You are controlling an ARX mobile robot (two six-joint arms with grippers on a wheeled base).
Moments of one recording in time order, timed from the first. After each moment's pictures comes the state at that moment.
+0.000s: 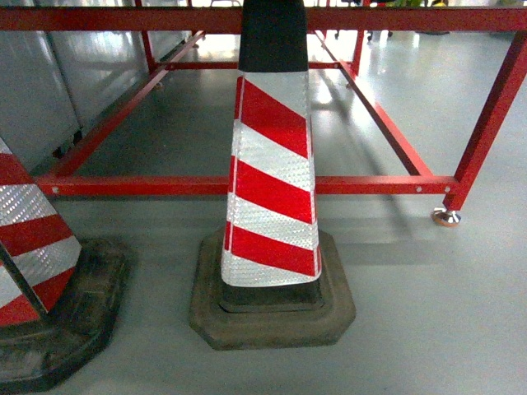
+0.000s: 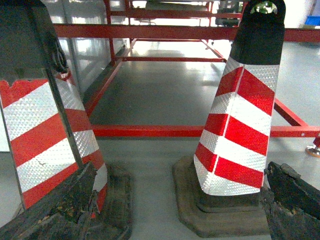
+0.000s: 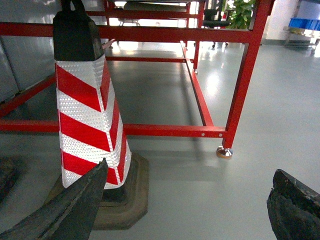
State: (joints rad) left arm 0.00 0.01 0.01 0.00 0.00 0.00; right arm 0.00 0.01 0.01 0.00 0.00 -0.01
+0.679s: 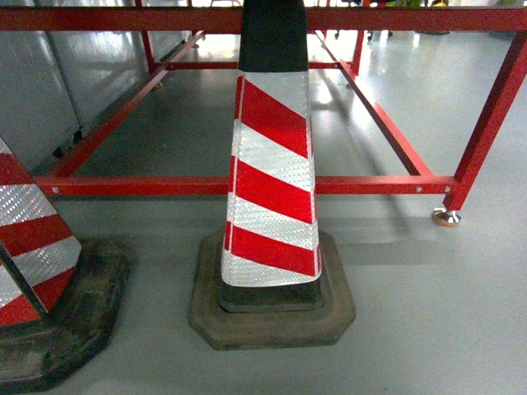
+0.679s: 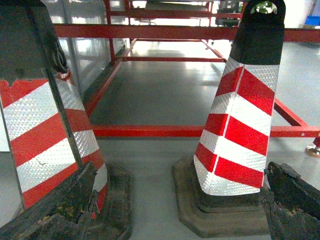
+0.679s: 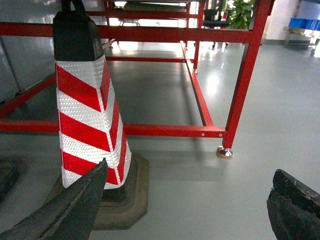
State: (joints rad) left arm 0.00 0.01 0.01 0.00 0.00 0.00; right arm 0.00 0.01 0.01 0.00 0.00 -0.01
